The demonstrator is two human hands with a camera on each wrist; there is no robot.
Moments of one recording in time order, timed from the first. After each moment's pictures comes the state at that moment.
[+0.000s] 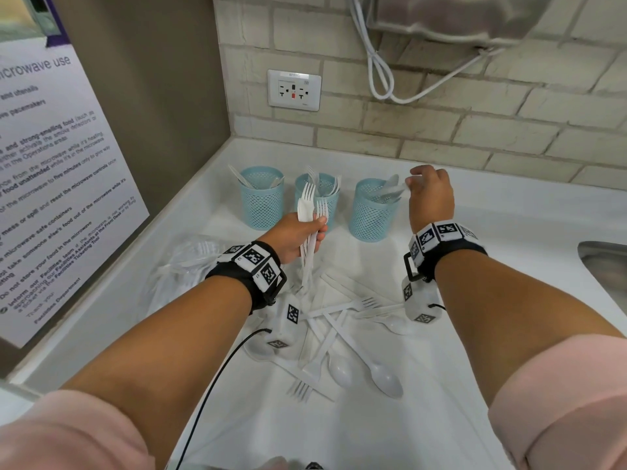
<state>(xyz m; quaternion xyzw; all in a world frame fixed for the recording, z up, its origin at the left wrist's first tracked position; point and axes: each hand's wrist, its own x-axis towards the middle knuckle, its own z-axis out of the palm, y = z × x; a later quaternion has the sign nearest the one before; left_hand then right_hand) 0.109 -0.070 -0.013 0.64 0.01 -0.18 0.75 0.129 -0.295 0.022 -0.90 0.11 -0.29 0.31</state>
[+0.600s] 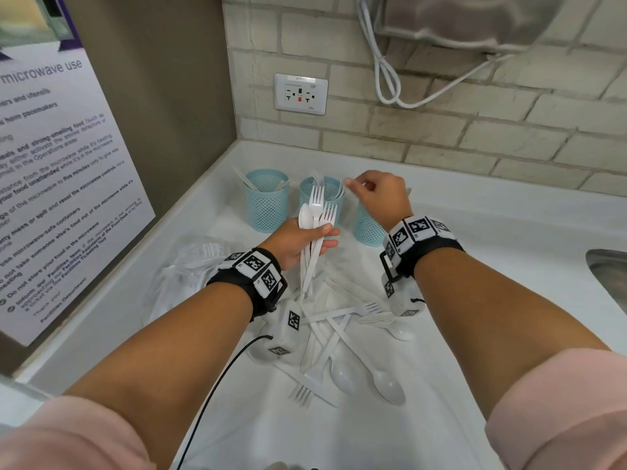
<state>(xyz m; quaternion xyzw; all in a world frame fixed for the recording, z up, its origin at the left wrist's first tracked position) 0.106 -0.064 -0.018 0.60 -0.01 -0.19 0.78 0.139 -0.234 0.033 -0.92 -0.07 -0.19 0.34</state>
